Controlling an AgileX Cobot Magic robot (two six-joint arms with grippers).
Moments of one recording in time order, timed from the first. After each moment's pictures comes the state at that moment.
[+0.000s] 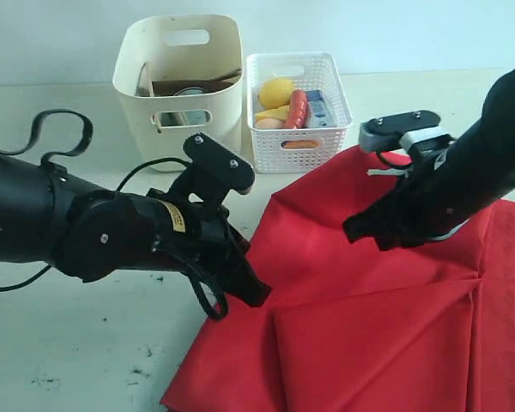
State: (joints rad) left arm -0.84 1.79 -0.80 -0.30 -0.03 0.28; right arm 0.38 1.65 -0.78 0.27 0.48 -0.19
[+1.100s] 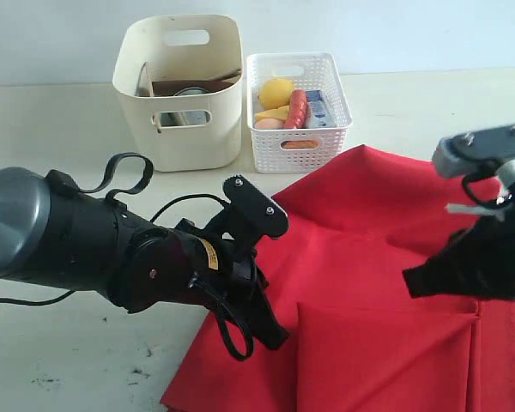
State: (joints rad) left arm -0.92 1.92 -0.83 -0.30 -0.03 0.31; right arm 0.50 1.10 -0.50 0.07 0.54 0.15
